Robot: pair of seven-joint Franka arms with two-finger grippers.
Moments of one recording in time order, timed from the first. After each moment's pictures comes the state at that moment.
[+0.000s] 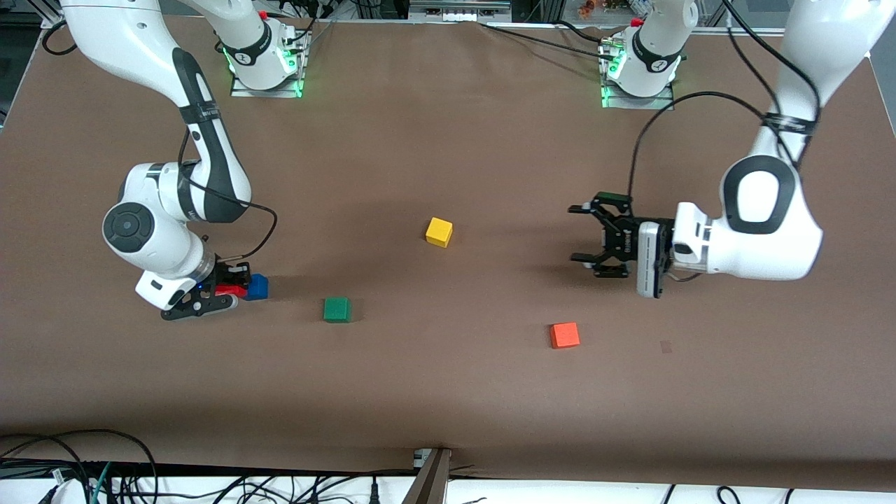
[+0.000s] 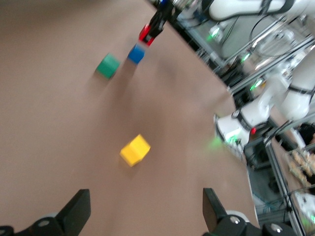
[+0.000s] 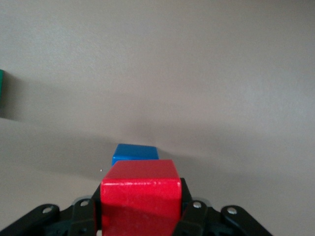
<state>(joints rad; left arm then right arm) 0.35 0.49 -0.53 -1.68 -0.75 1.79 1.15 0.34 0.49 -0.24 -1.84 0.06 2.33 -0.14</state>
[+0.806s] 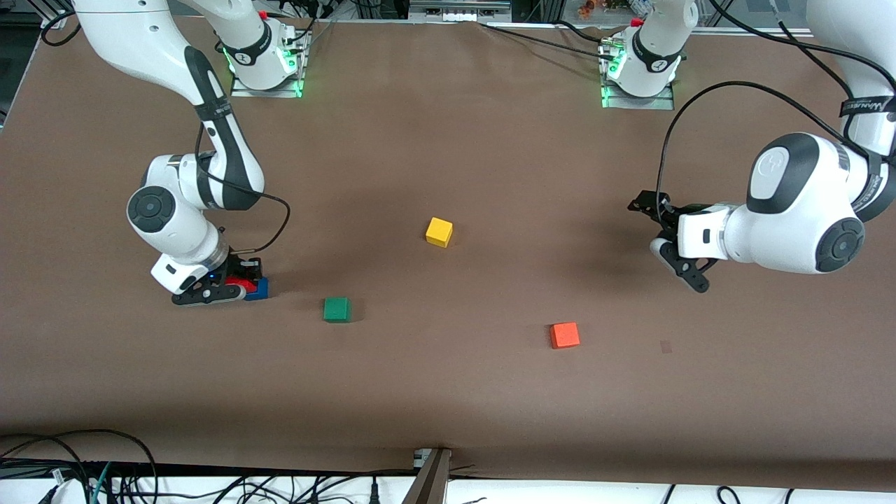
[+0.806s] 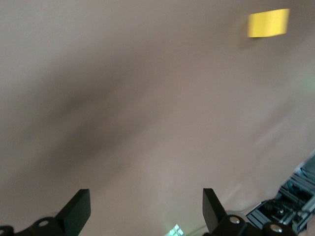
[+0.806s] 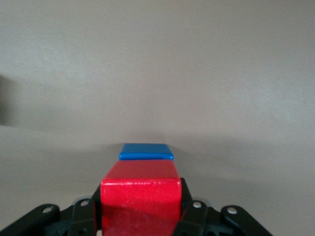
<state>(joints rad) 0.35 0.43 -0.53 -1.63 -0.09 1.57 0.32 0.36 0.47 -0.24 -1.96 0.06 2.50 -0.05</state>
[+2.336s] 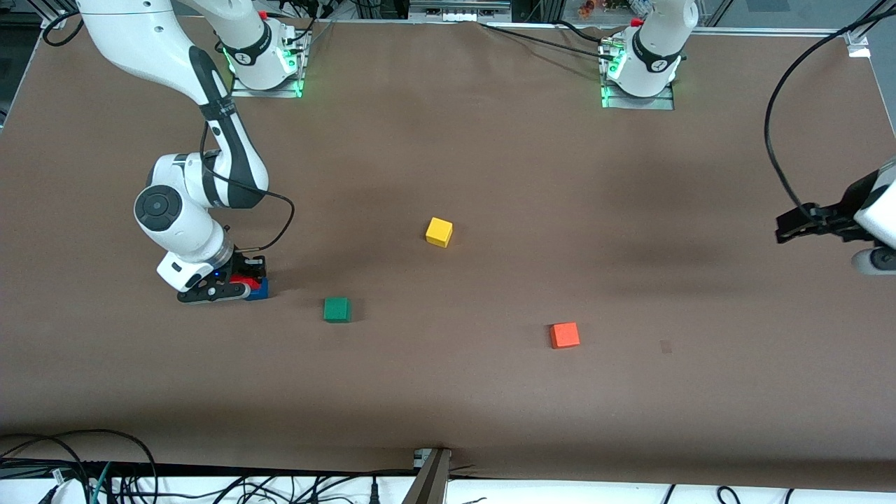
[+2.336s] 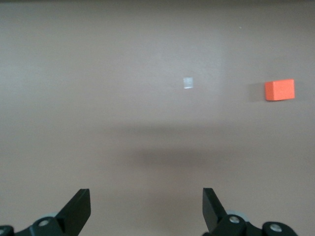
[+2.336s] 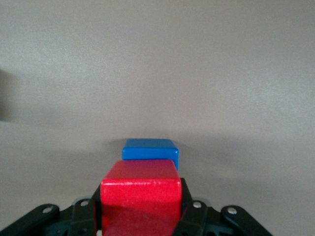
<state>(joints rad) 0.26 0.26 -0.31 -1.32 0.17 1.55 -0.06 0.37 0.47 -0.24 -1.98 0.06 2.51 -0.04</state>
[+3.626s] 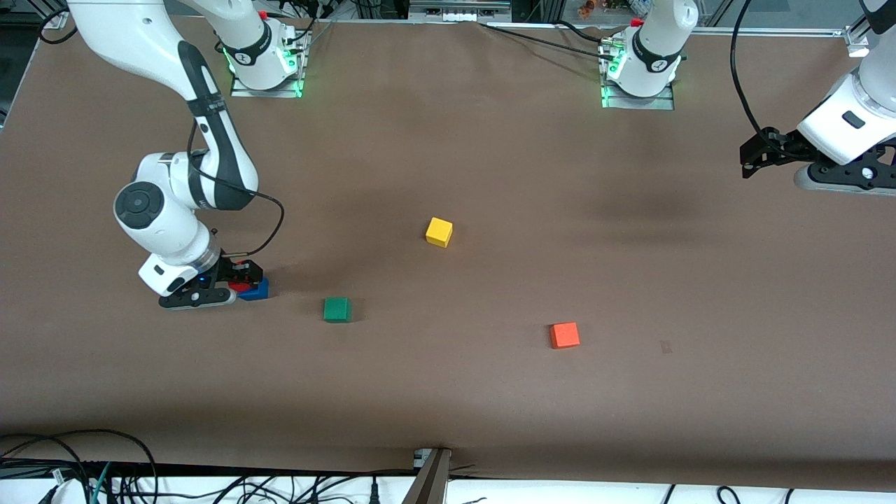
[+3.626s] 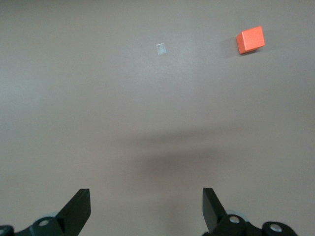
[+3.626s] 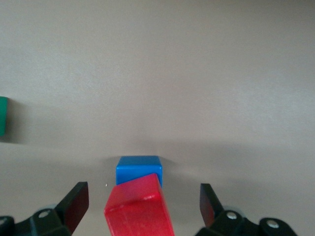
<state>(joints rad) 0.02 0.00 -0.10 -1.63 0.09 1.57 0.03 0.36 0.44 -0.26 -1.90 0.06 2.42 -0.04</state>
